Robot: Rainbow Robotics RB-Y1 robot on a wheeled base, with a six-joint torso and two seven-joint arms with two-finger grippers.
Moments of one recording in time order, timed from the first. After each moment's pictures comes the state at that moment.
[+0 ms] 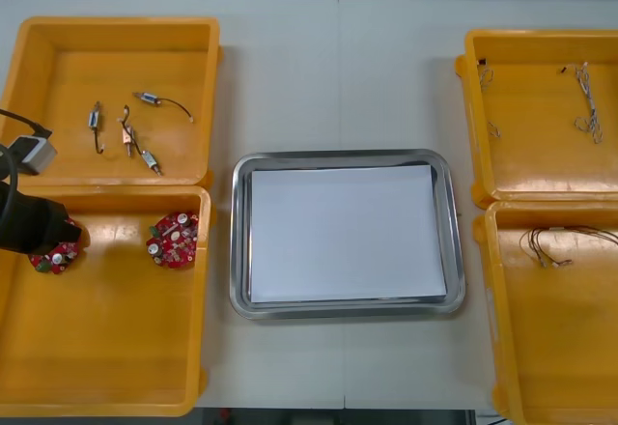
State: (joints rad) right arm 0.29 -0.93 -0.40 -2.00 -0.98 1.35 1.43; left arm -0.05 0.92 0.14 -2.07 0.98 1.54 -1.41
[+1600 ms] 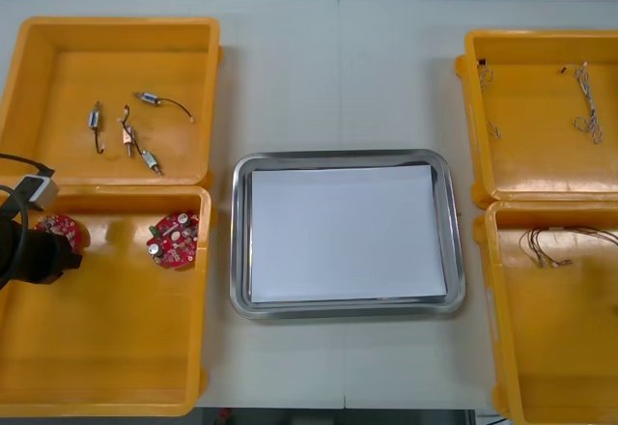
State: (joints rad) right arm 0.29 -1.01 -0.11 -1.64 -1.12 0.91 1.64; left arm 0.05 1.09 -0.07 -1.93 1.01 1.16 -1.41
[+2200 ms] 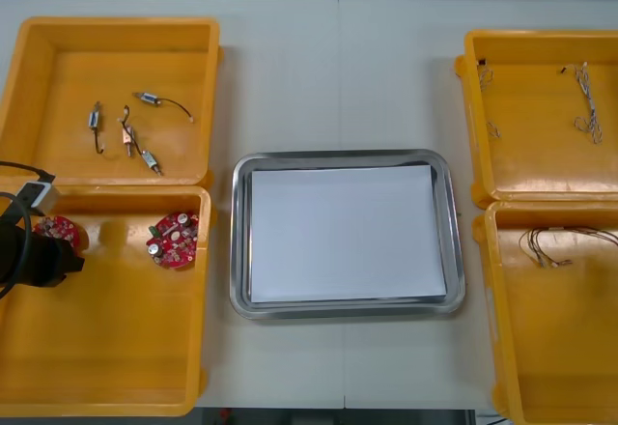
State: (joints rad) right arm 0.29 -1.02 -0.09 -1.63 -1.12 0.88 1.64; left arm 0.05 1.09 -0.11 -1.88 1.01 1.09 -1.41
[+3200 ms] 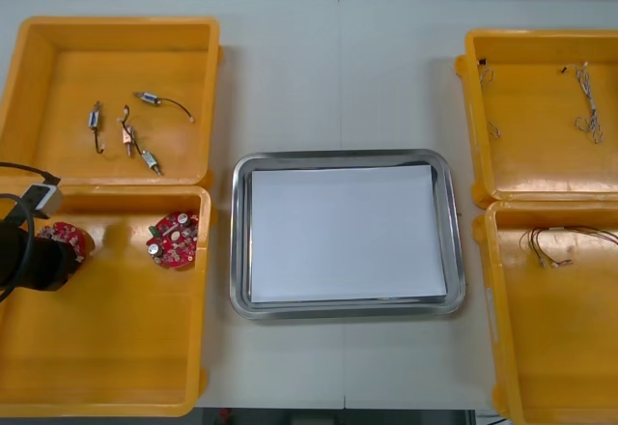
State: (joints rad) right arm 0.29 -1.07 -0.41 -1.97 -1.16 1.39 1.64; left arm 0.05 1.09 -0.10 -1.92 1.02 1.15 -1.41
